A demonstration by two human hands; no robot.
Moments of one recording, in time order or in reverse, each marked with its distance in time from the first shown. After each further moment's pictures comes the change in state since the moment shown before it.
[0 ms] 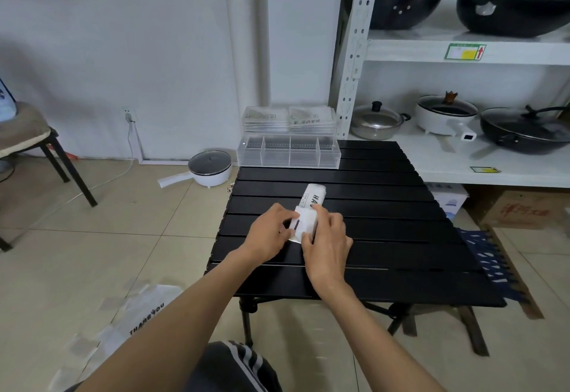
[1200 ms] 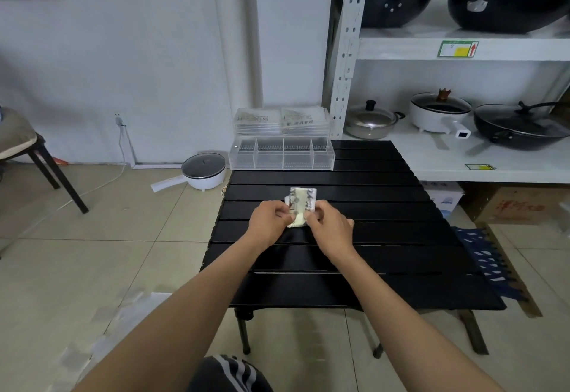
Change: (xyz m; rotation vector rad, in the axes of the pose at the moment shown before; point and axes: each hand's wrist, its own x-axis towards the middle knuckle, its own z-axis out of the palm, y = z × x) left_hand 0.033 0.012 0.000 -0.284 0.078 -0.241; right_hand 0.061 0.024 -0.001 0.123 -0.231 0.010
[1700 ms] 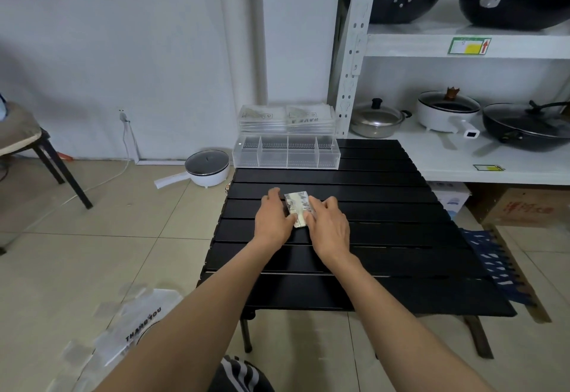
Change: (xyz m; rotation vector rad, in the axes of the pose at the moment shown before) left_hand 0.011 -0.003 0.014 0.164 0.139 -0.054; right_hand 0.006 -0.004 0.017 -0.257 0.043 -0.105
